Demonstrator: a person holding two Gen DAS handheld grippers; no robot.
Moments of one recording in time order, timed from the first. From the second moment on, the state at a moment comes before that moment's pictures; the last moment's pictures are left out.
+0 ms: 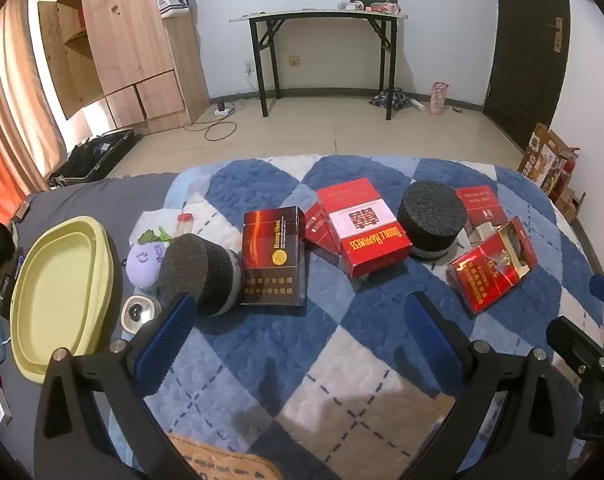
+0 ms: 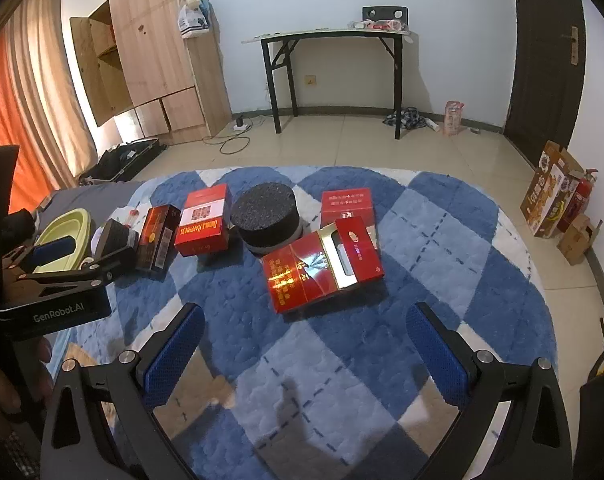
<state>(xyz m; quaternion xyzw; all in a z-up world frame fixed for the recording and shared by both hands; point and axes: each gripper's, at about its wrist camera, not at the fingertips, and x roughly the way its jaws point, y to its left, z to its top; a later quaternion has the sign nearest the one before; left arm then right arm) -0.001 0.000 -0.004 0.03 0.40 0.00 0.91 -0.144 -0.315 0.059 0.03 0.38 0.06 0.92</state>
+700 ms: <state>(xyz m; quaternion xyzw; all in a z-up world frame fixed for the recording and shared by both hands) 0.001 0.010 -0.006 0.02 0.41 0.02 0.91 -0.141 -0.314 0.054 0.03 0.39 0.06 0.92</state>
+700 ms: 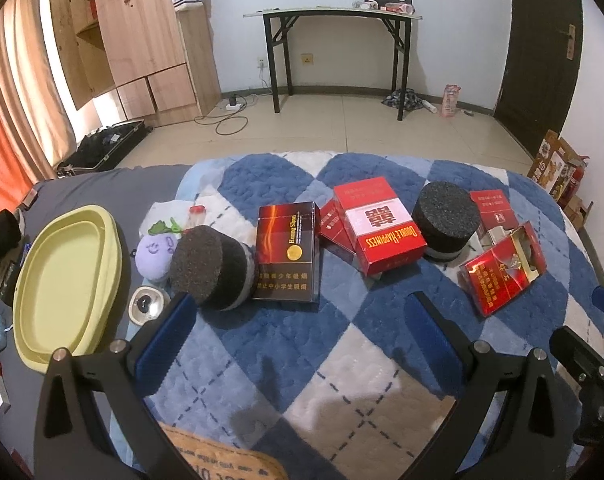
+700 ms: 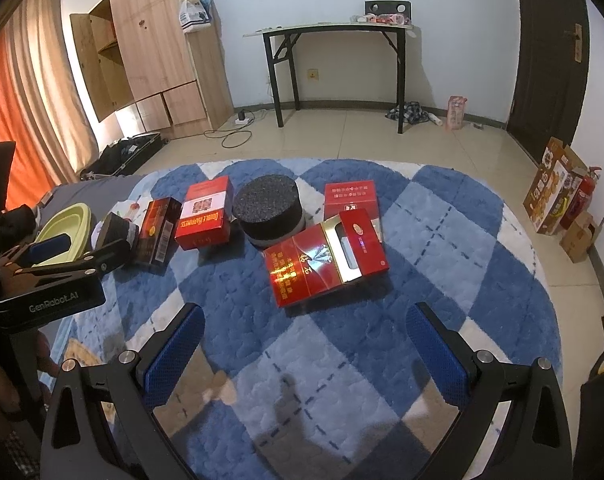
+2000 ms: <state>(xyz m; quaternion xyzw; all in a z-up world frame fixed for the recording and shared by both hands) 0.001 0.013 -0.015 0.02 0.43 0.03 0.90 -0.137 -0.305 0.049 0.00 0.40 0.07 0.91</state>
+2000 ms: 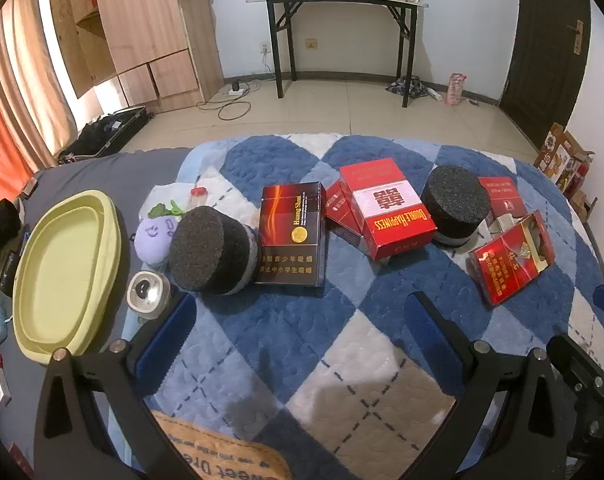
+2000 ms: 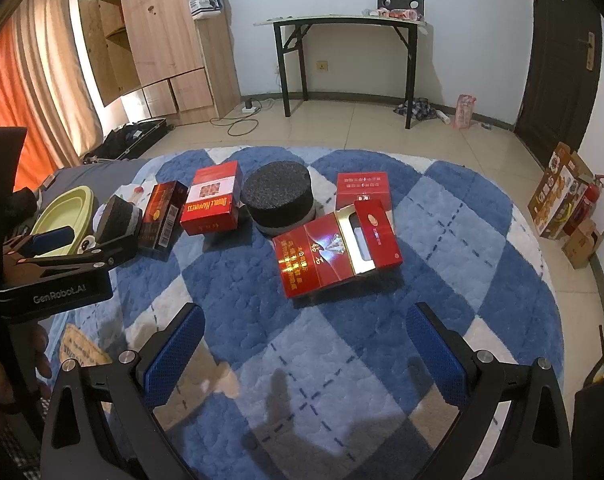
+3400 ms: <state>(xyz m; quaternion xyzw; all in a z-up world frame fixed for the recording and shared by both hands) 0.025 0.118 0.018 0.06 0.43 -0.03 0.90 -0.125 -0.310 0.050 0.00 0.40 0.09 0.91</state>
